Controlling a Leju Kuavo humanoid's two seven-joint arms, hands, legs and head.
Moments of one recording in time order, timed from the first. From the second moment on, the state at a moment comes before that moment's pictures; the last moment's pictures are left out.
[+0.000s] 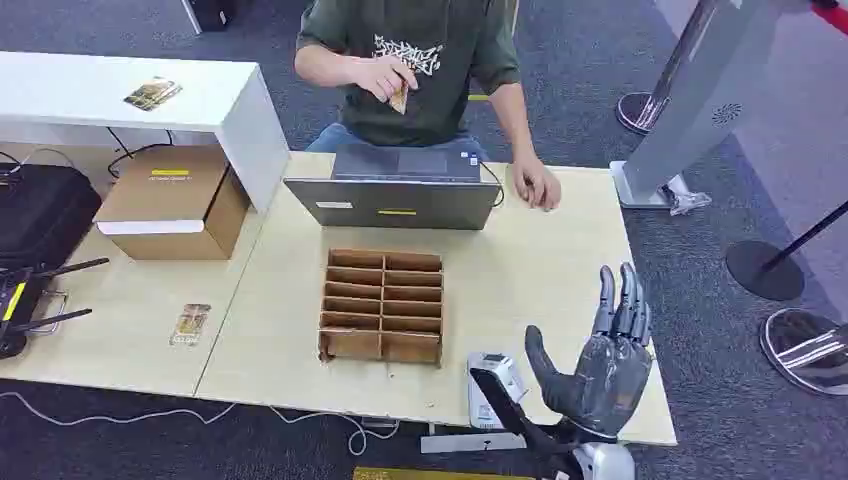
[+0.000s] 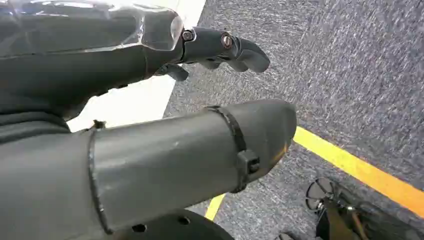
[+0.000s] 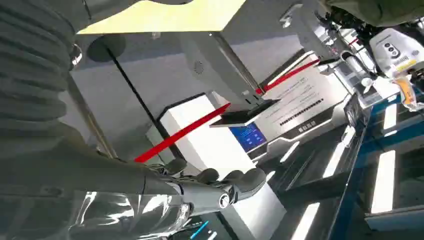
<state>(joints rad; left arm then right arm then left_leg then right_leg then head) -0.11 -0.23 1.28 -0.19 -0.99 0.41 0.11 0.19 0.28 0.13 -1.73 1.36 -0.67 -0.02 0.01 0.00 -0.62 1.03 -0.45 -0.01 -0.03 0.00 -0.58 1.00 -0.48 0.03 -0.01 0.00</state>
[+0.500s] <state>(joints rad) -0.11 -0.25 1.28 -0.19 -0.98 0.39 0.09 0.19 0.28 0.13 -1.74 1.38 -0.67 0.01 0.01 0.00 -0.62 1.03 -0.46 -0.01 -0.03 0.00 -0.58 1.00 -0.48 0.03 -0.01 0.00</state>
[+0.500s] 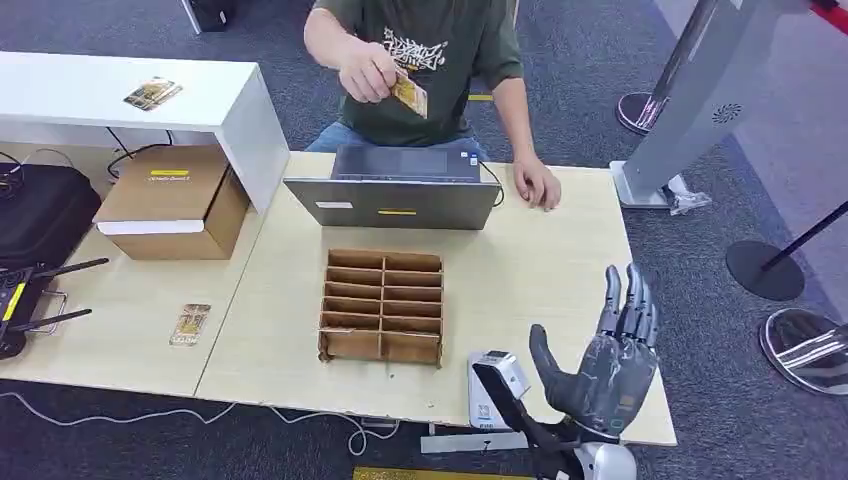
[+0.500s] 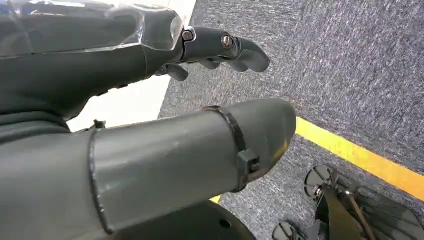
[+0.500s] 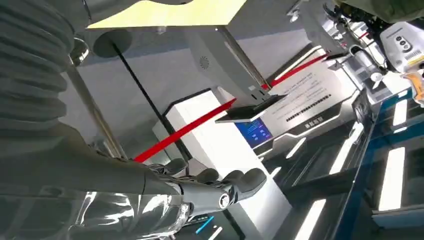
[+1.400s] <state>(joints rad) -0.13 -0.25 1.23 -0.19 -1.03 0.38 0.12 -0.44 0.26 0.23 -1.13 1.14 -0.53 -0.02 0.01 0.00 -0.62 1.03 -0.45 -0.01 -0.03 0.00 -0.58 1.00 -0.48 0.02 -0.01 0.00</state>
